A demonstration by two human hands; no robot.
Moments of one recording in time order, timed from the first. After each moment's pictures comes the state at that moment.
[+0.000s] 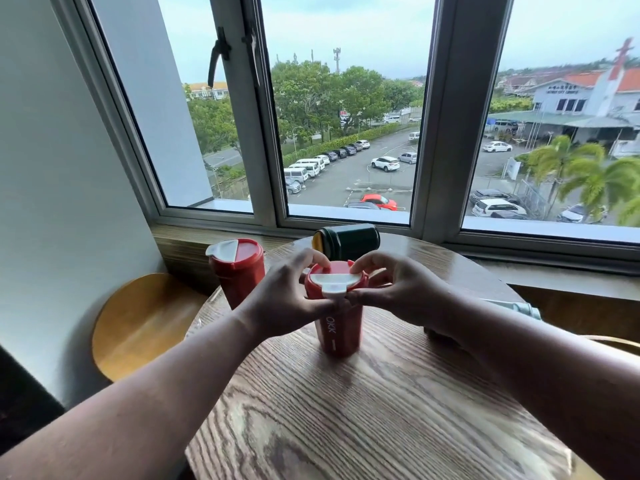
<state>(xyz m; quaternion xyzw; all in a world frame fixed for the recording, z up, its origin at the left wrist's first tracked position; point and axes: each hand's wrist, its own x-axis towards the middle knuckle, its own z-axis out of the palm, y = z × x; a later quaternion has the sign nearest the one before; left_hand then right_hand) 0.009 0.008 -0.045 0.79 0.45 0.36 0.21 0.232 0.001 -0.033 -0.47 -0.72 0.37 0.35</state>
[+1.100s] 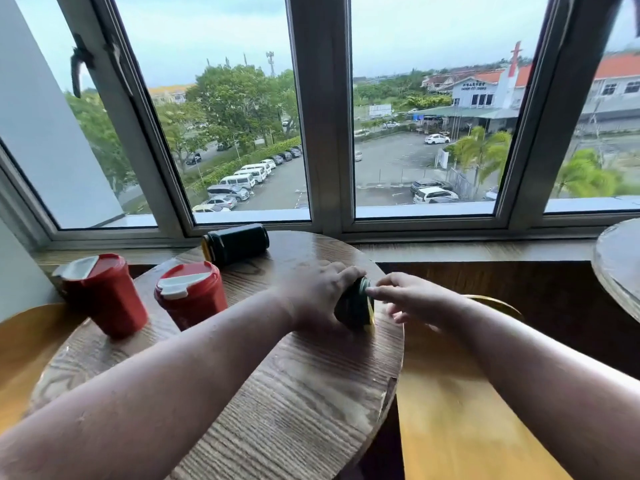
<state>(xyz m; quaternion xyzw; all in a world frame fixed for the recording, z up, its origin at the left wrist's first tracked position) 0.249 -0.004 -0.047 0.93 0.36 -0.04 -0.09 0.452 -0.042 -0.081 -0.61 -0.58 0.46 0.28</state>
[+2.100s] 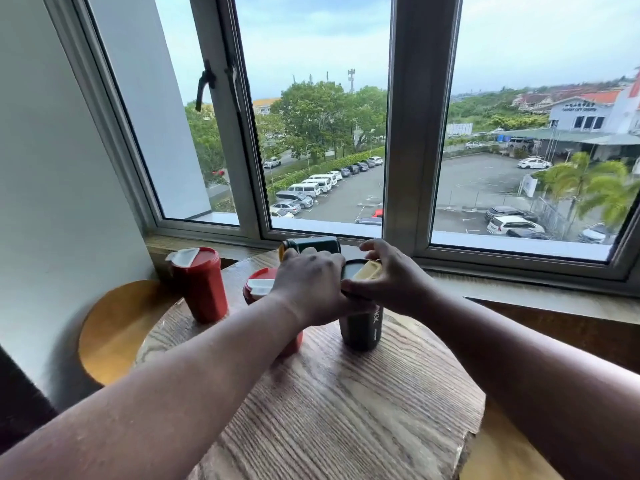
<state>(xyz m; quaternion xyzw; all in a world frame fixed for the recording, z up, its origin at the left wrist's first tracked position) 0.163 -0.010 -0.007 0.79 0.59 0.09 -0.10 0.326 0.011 -0.025 -0.53 -0.72 0.25 0.36</state>
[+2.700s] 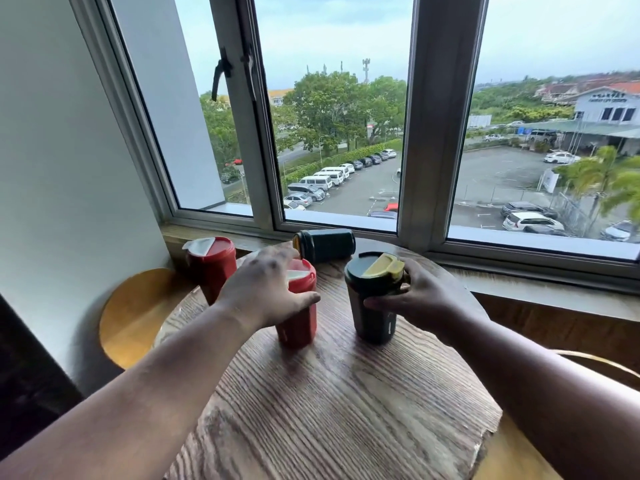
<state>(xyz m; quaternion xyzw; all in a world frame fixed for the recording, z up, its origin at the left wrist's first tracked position) 0.080 -0.029 -0.020 0.74 0.65 0.16 -0.03 0.338 0.005 -0.061 -0.51 -0.63 0.44 0.38</state>
